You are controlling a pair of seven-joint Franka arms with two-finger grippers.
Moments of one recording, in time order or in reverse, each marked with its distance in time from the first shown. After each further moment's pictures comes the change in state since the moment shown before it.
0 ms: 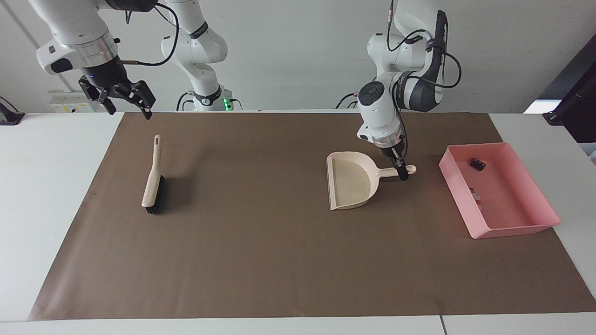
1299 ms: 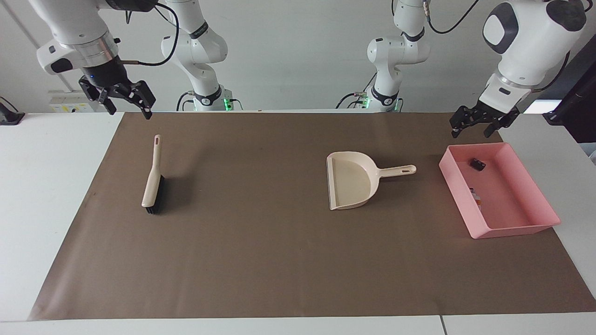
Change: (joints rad) left arm 0.412 -0.052 0.012 0.511 -0.553 -0.429 -0.688; right arm 0.000 0.000 0.000 0.000 0.000 0.000 0.000
